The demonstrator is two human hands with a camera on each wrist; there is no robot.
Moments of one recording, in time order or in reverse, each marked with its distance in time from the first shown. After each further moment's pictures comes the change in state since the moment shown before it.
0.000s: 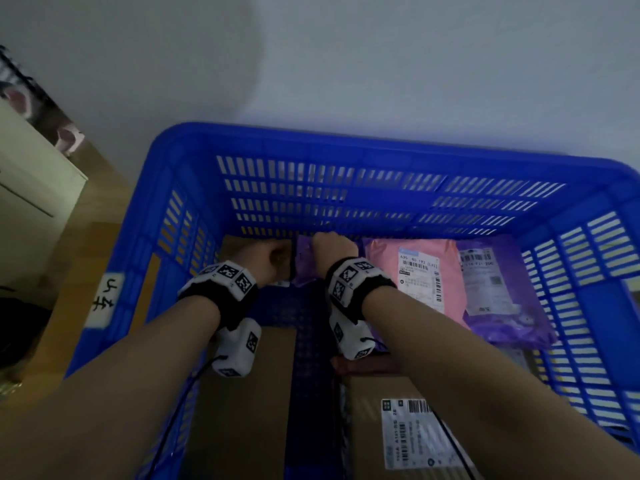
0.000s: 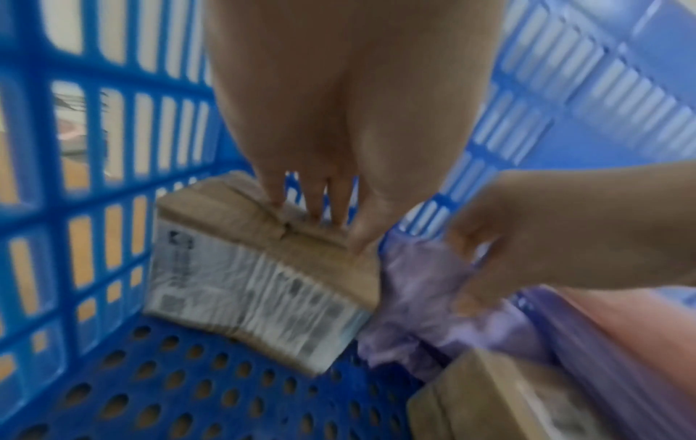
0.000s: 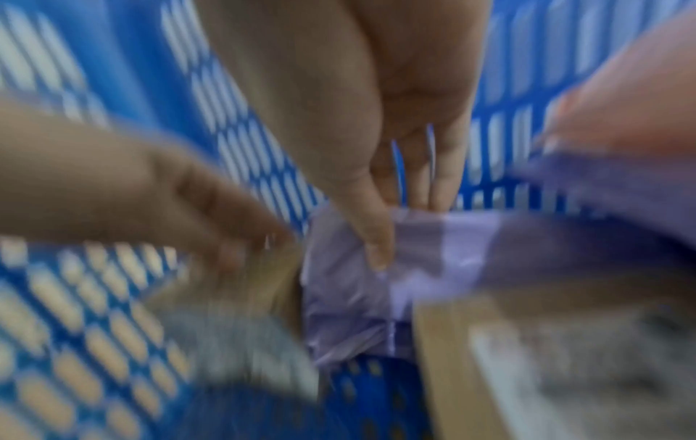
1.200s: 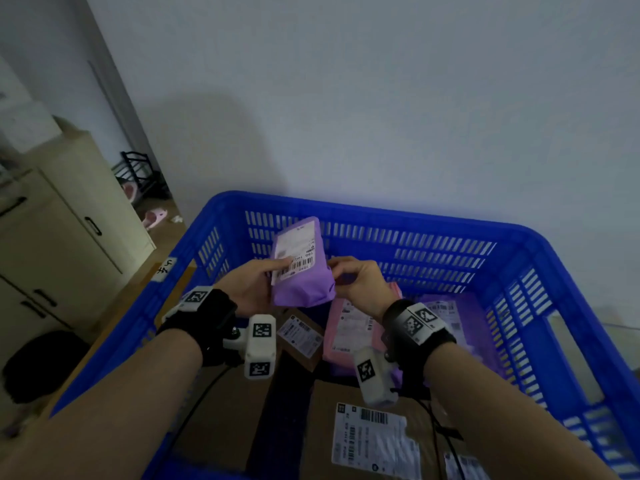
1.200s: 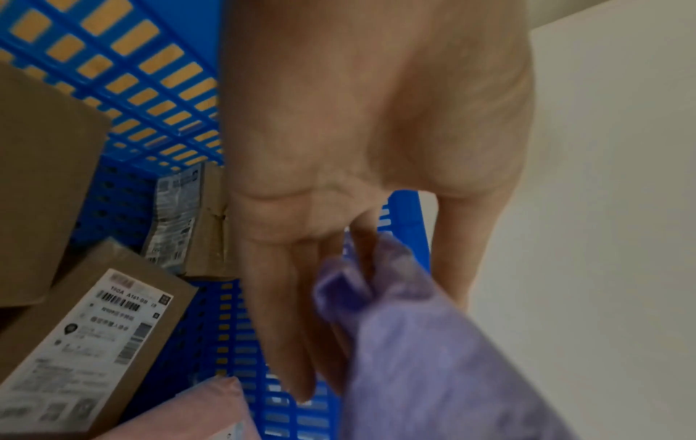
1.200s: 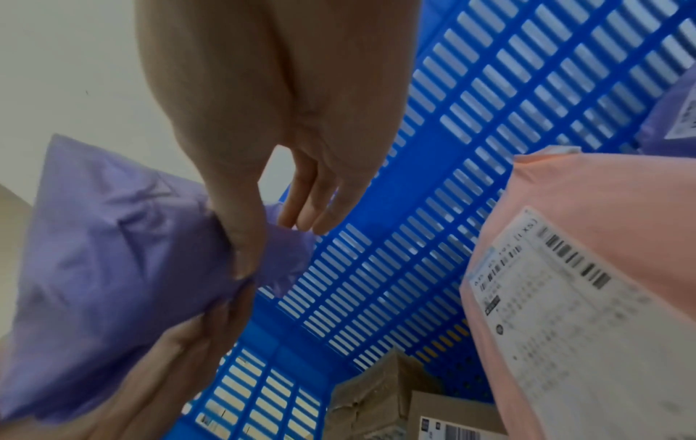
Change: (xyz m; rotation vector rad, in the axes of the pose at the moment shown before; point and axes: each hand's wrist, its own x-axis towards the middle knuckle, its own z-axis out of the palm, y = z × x) left_hand -0.149 0.111 -0.036 -1.370 -0.088 -0.155; right_hand -0.120 0.078 -0.042 1.176 0.267 -0.541
